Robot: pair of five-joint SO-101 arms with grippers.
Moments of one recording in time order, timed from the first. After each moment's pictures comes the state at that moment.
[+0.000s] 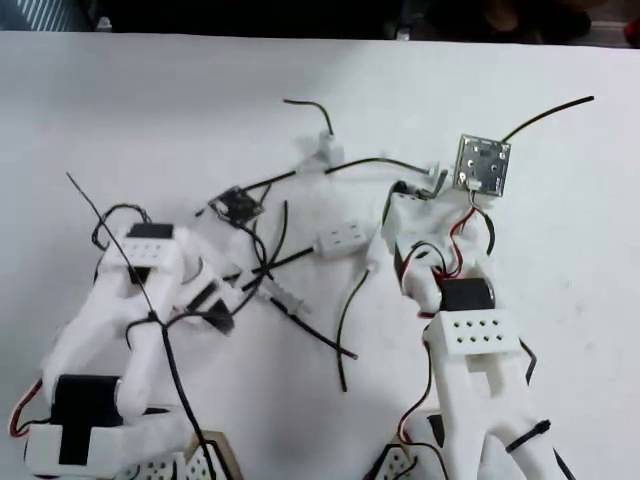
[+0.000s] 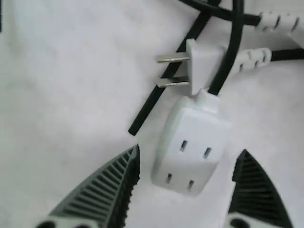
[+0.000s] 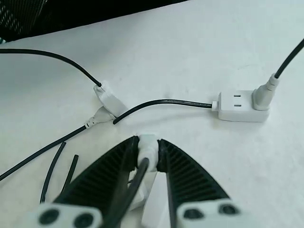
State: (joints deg) left arm -3.9 -9.5 47.2 58.9 -39.1; right arm -7.7 -42.6 57.8 25.7 -12.6
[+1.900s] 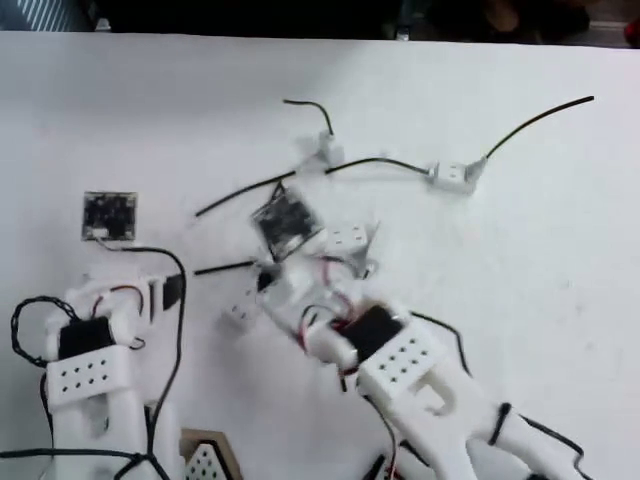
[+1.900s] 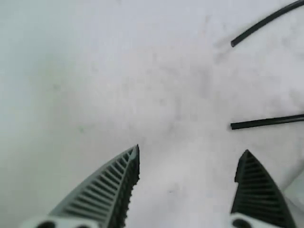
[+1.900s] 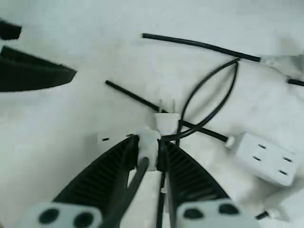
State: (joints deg) left arm -22.3 -56.7 73.8 47.8 -15.3; right arm -44.7 -40.7 57.8 36.9 3.3
